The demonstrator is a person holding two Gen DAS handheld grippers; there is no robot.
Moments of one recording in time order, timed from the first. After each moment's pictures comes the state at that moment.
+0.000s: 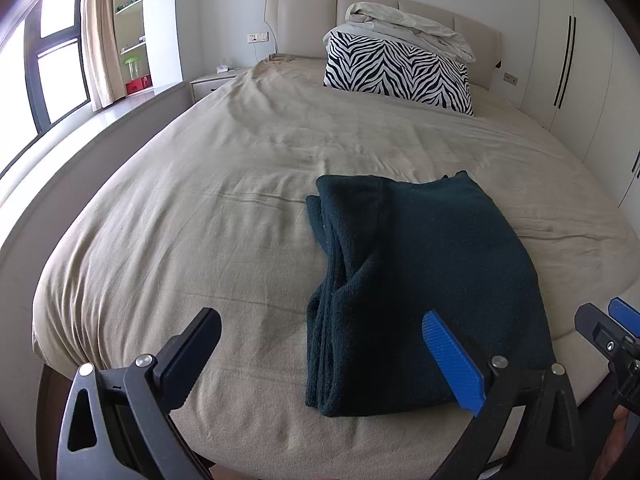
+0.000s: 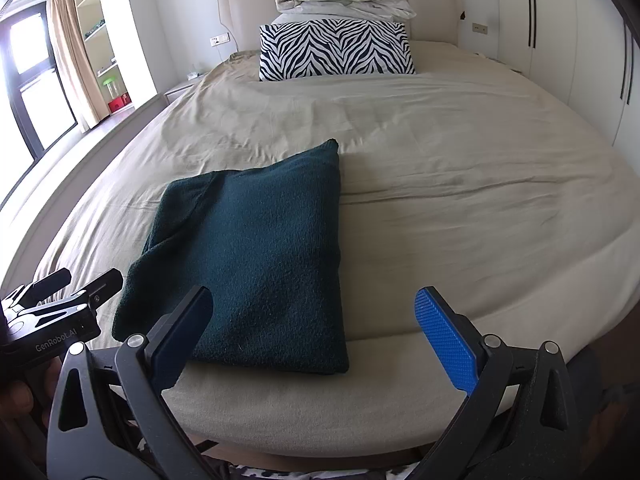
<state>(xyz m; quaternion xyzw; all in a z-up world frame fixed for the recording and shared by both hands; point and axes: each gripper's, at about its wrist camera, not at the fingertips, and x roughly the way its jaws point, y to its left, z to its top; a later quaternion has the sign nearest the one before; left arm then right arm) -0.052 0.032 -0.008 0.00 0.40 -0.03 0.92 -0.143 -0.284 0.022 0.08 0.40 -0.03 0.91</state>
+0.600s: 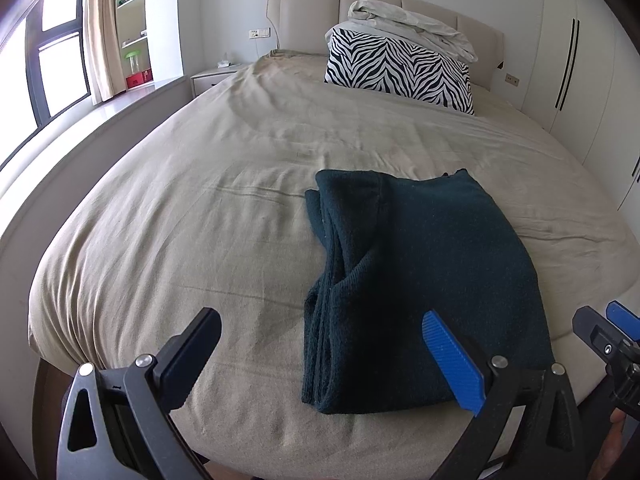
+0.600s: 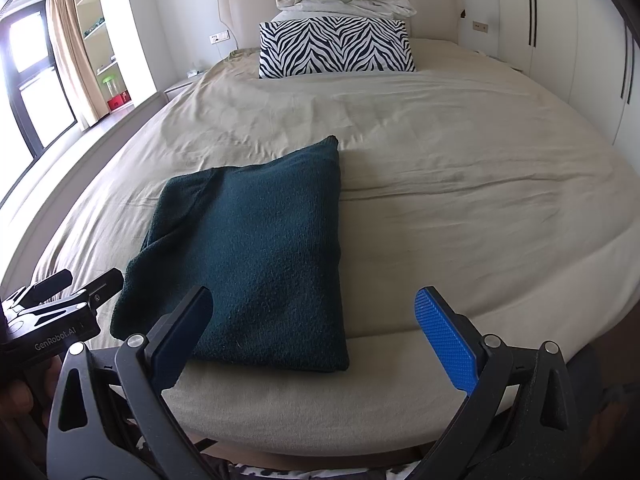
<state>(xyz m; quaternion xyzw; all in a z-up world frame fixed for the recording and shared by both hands) -0.053 0.032 -0.013 -0.01 0.41 -0.03 0.91 -0.144 -0.283 0.018 0.07 0.40 -0.03 0.91</state>
